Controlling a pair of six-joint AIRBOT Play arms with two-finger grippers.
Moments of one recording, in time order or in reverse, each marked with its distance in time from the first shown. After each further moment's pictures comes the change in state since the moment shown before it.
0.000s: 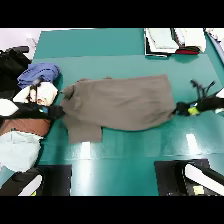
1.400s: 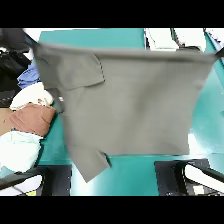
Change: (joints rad) left arm -0.001 -0.454 1.085 0.143 -0.343 -0.023; right arm 0.046 -0.078 0.833 -0.227 0.241 0.124
